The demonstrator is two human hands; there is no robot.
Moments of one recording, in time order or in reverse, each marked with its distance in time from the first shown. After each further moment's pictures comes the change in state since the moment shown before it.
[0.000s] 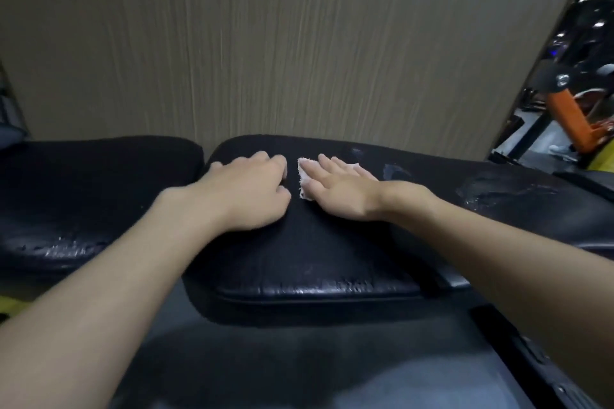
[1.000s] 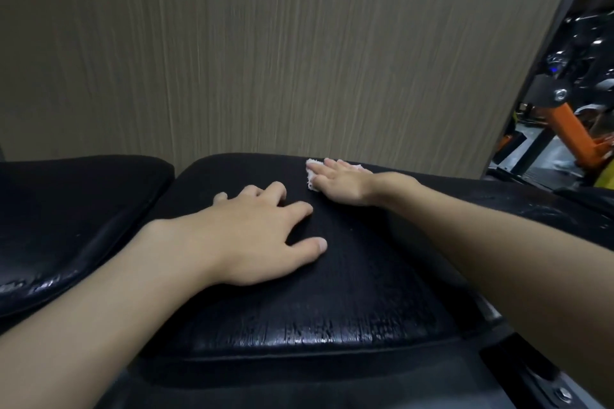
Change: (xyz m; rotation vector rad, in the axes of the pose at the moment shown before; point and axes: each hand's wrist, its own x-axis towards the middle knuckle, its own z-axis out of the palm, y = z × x) left_hand 0.000 0.052 0.006 0.171 -0.194 0.074; right_hand 0.068 0.077 -0.021 -0.017 0.010 0.004
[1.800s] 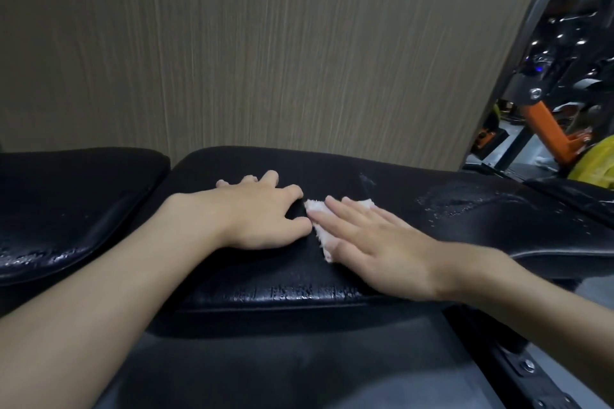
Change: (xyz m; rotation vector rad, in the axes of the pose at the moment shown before) left_hand 0.007 0.011 -0.002 -0.043 -0.009 -0.025; right_hand -0.184 -0.023 0.016 -0.064 -0.030 -0.166
